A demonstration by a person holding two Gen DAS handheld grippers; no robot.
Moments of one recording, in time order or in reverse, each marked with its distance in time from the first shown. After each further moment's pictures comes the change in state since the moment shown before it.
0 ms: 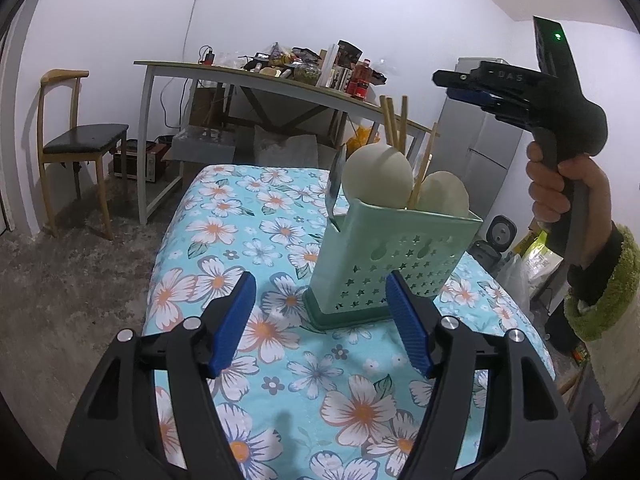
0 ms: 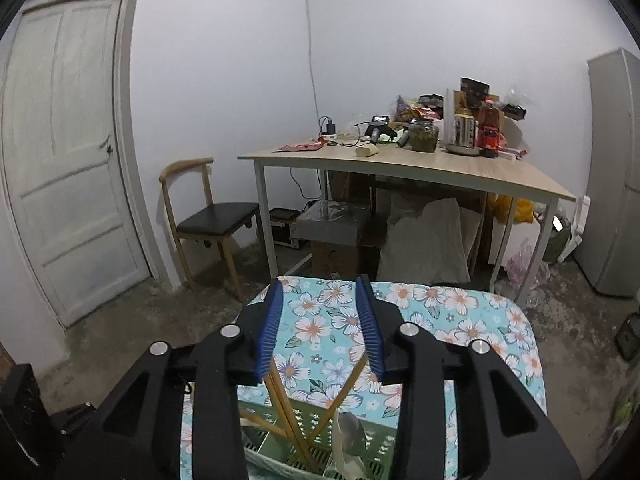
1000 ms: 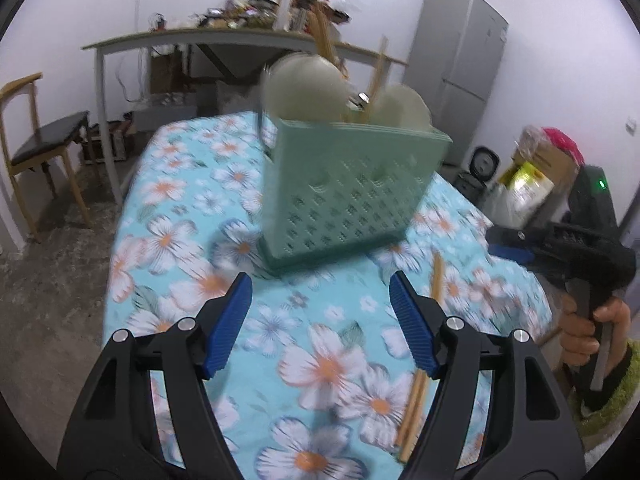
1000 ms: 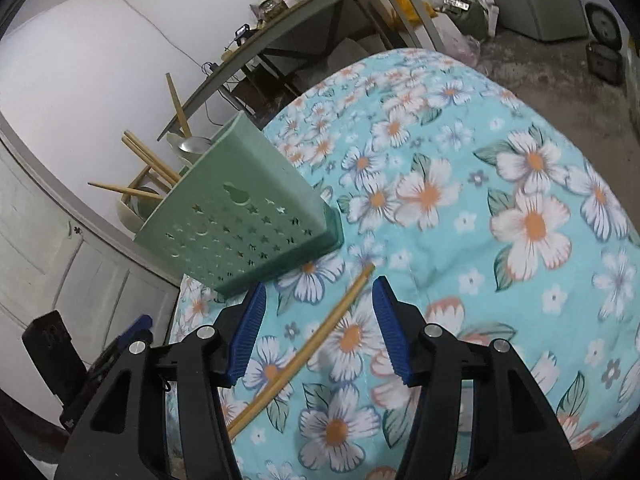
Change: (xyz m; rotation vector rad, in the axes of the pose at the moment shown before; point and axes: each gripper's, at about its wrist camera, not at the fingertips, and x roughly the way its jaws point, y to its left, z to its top) left arm 0.026 -0.043 -0.021 0.136 0.245 -0.077; right arm -0.070 -0.086 -0.240 0.673 0.294 -0.002
